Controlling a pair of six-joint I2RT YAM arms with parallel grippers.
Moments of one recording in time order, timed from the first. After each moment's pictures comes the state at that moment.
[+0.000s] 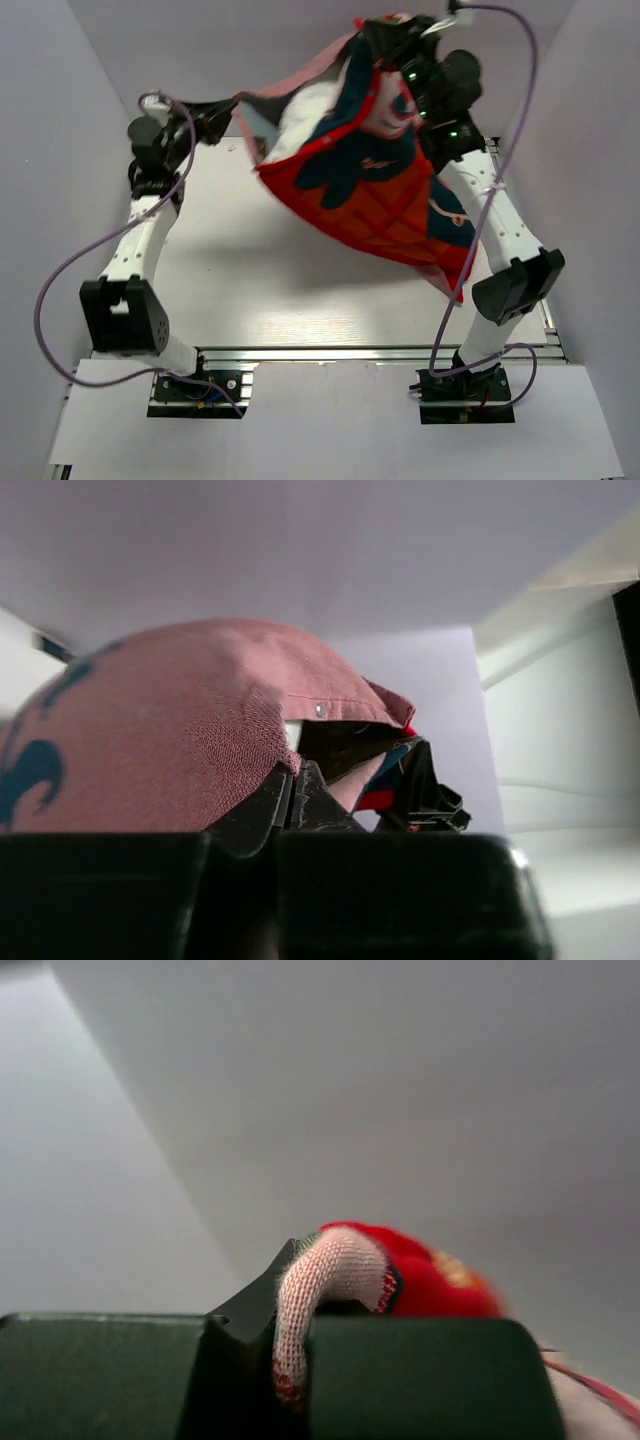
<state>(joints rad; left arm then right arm) -0.03 1.56 1.41 0.39 0.54 -1.67 0.43 1.75 2.07 0.21 -0.03 0.51</state>
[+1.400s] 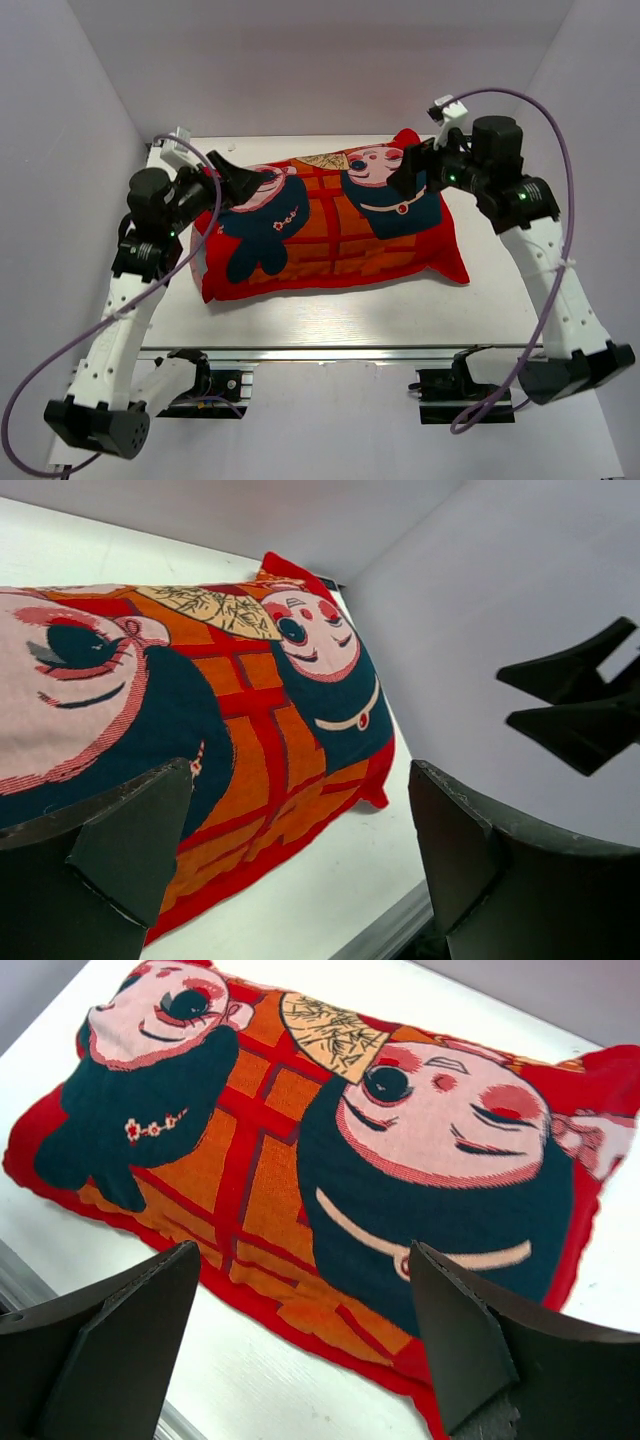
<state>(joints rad) -0.19 1.00 1.14 -0.24 0.40 -0.66 0.32 1.28 1.59 -0.72 -0.38 -0.03</state>
